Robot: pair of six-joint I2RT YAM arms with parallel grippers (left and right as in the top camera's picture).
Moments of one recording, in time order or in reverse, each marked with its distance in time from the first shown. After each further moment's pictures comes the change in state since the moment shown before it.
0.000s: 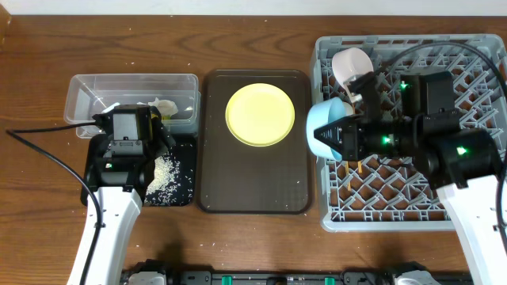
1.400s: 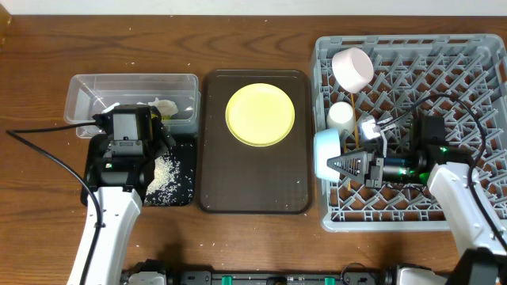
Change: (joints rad) left arm 0.000 0.000 0.000 0.000 0.000 0.000; right arm -0.298 0.166 -0.472 0.105 -0.532 -0.608
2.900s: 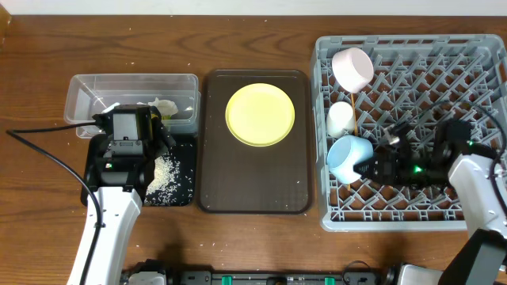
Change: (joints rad) left arm 0.000 0.000 0.000 0.000 0.000 0.000; right arm -0.180 0.058 0.101 -0.193 0.527 0.108
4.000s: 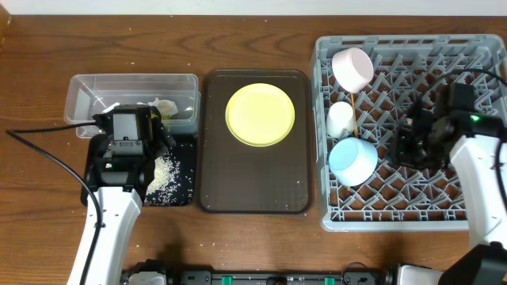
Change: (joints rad) left arm 0.000 0.000 0.000 0.000 0.000 0.000; right arm 0.135 0.002 0.234 -0.064 0.613 0.360
